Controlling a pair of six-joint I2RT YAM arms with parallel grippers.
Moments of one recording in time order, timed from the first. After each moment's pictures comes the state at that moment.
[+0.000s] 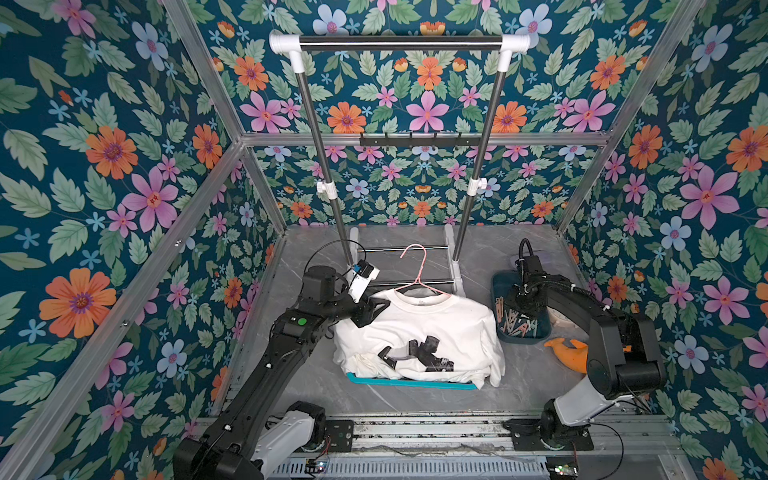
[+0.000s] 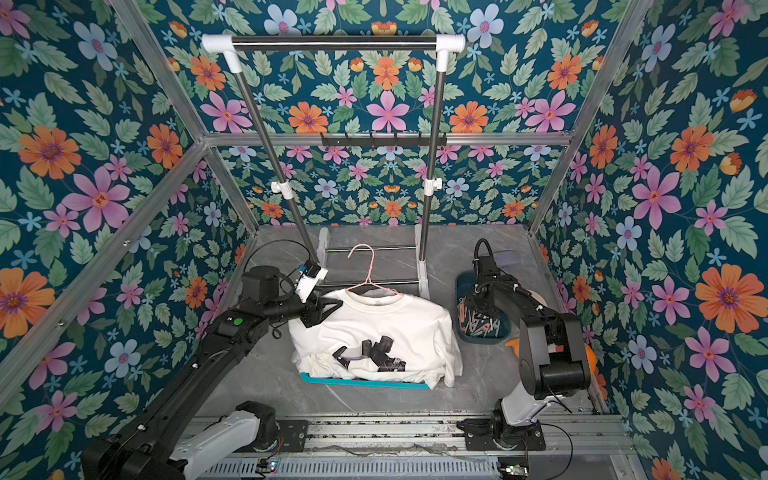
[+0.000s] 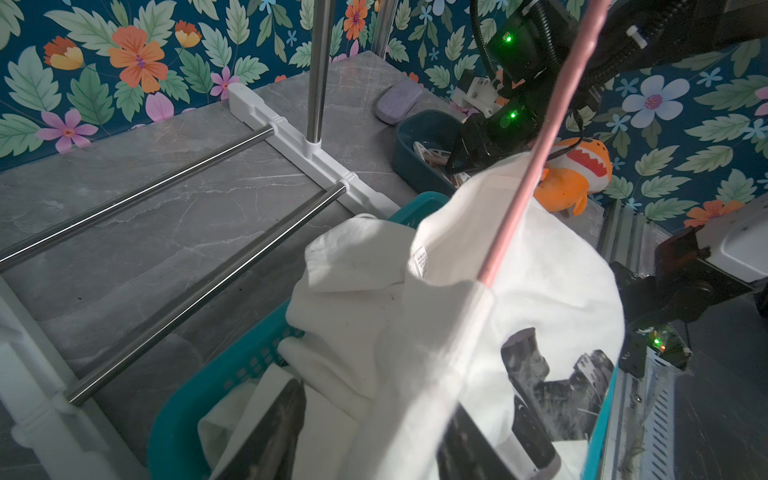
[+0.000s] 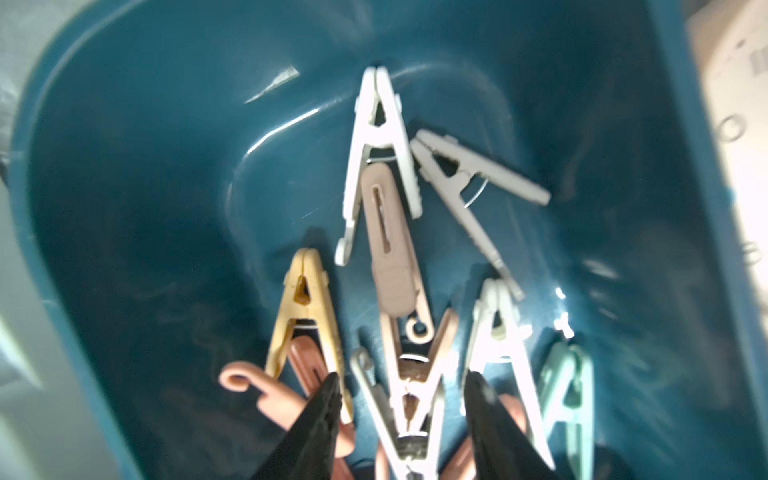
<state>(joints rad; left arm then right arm) -0.33 1.01 0.85 -0.42 0.64 0.14 0.08 1.62 1.01 -0.62 0.08 0.57</state>
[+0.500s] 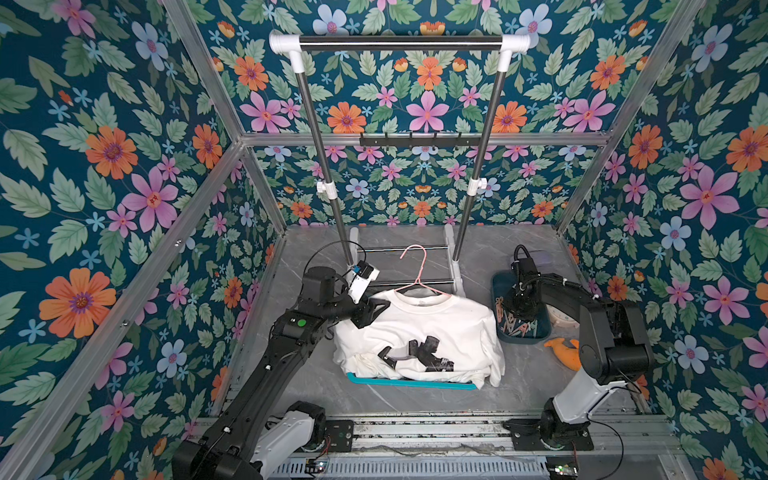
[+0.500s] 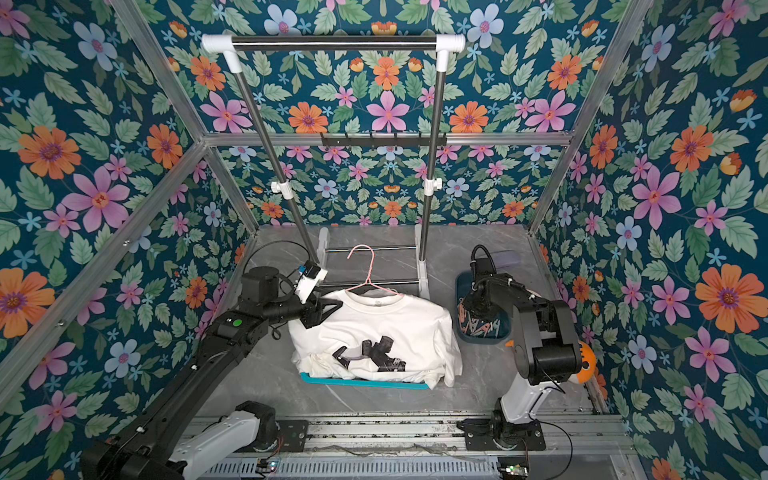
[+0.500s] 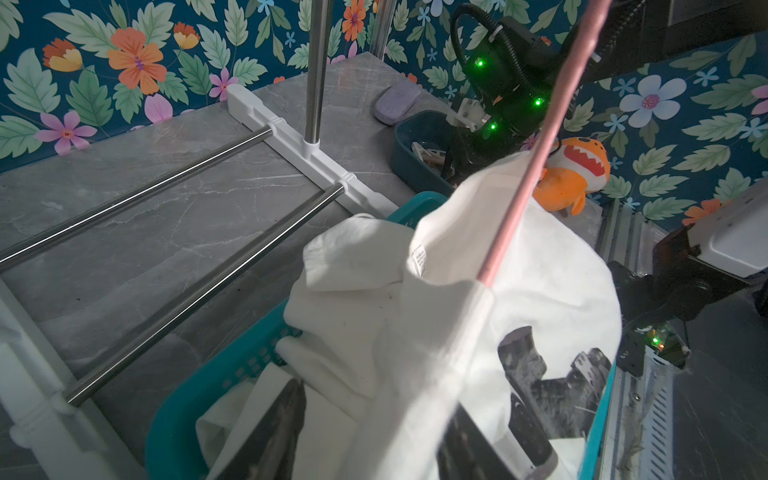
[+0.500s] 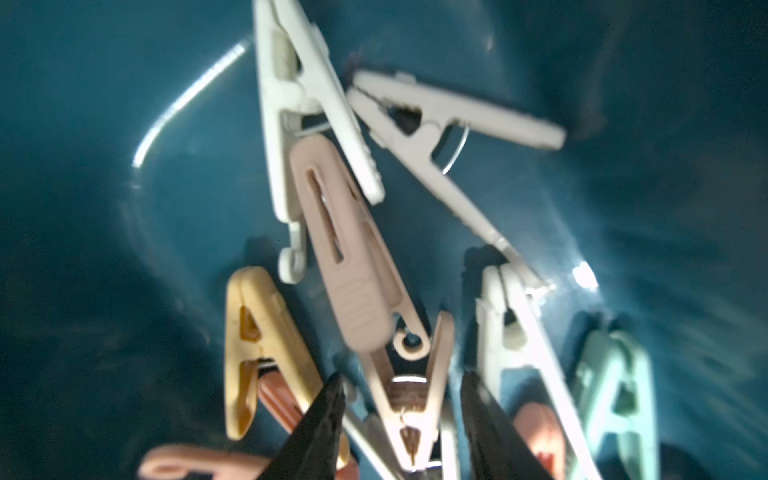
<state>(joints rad) -0.33 1.00 0.85 -0.42 0.64 0.14 0.08 1.73 1.04 -0.64 0.06 0.74</state>
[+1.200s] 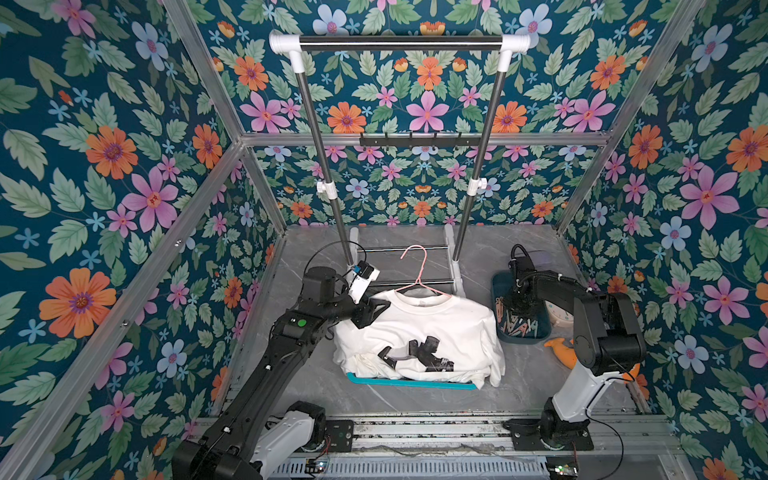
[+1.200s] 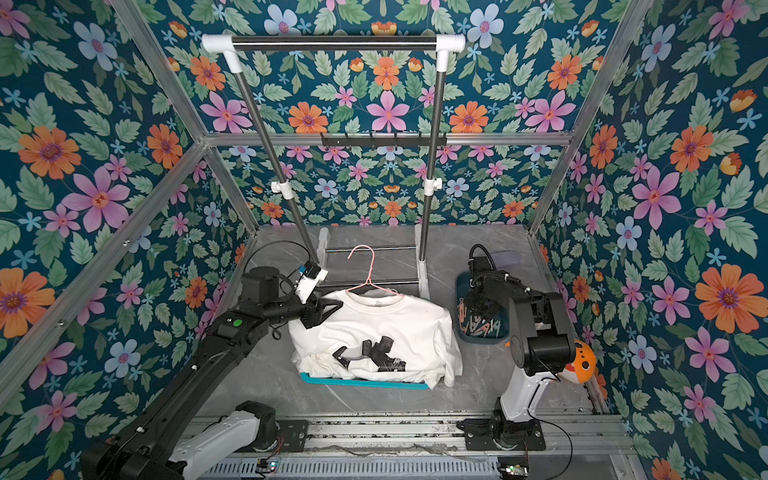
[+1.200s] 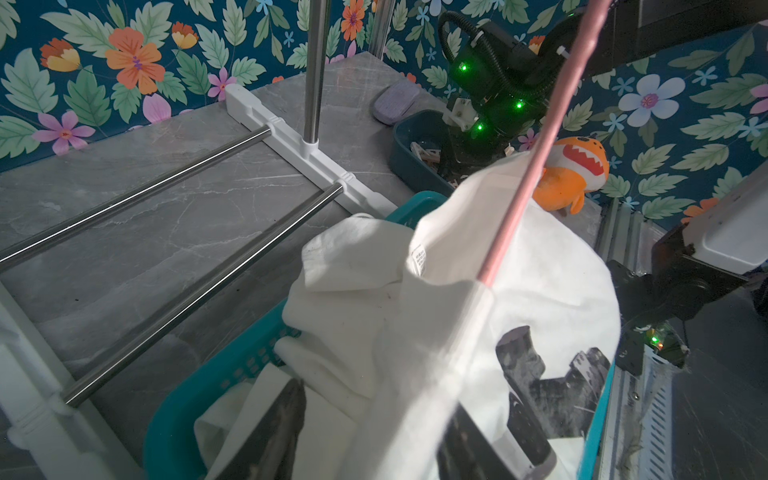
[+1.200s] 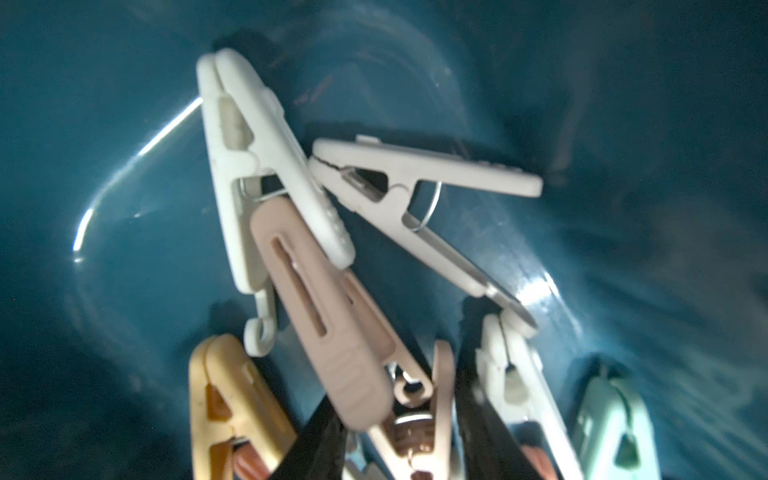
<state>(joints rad) -0.34 1.00 0.85 -0.42 0.64 0.14 0.08 1.79 1.09 -0.64 0.14 0.76</state>
